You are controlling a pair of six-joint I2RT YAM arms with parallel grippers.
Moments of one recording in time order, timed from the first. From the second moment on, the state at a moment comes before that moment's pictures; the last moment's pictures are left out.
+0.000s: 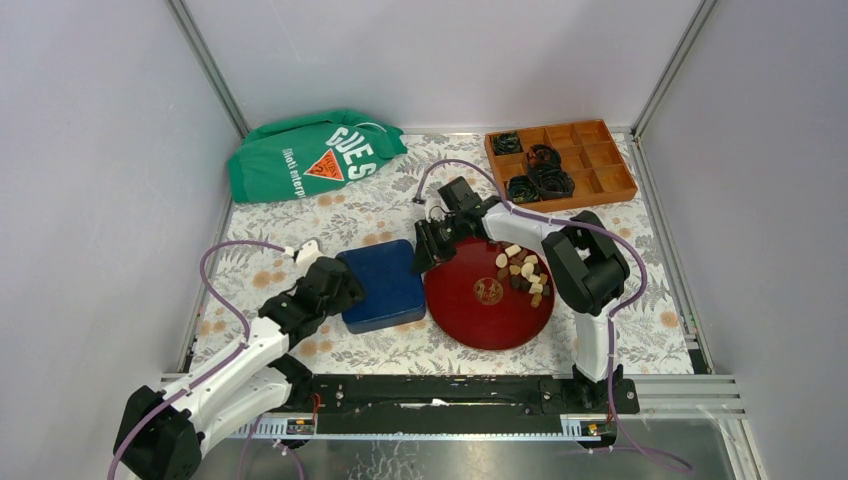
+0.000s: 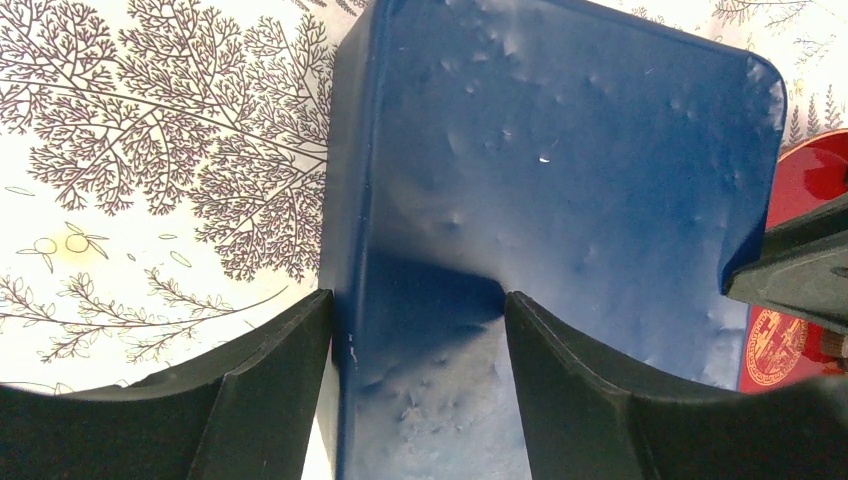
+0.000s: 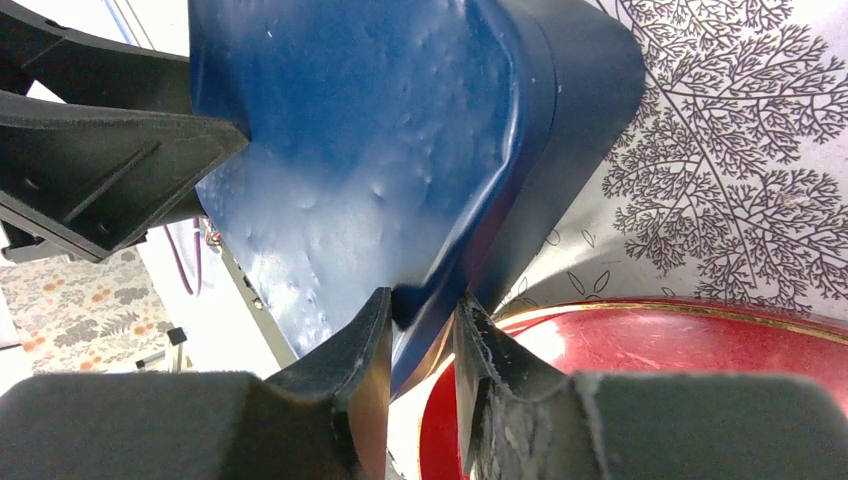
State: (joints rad) left arm -0.55 0.83 0.42 -0.43 -0.31 -0.92; right arm 0.65 2.00 1.35 -0.36 -0.72 0.32
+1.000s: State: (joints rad) left arm -0.55 0.86 0.42 -0.40 -0.31 -0.92; right arm 0.84 1.83 1.52 -0.69 -0.58 -0.36
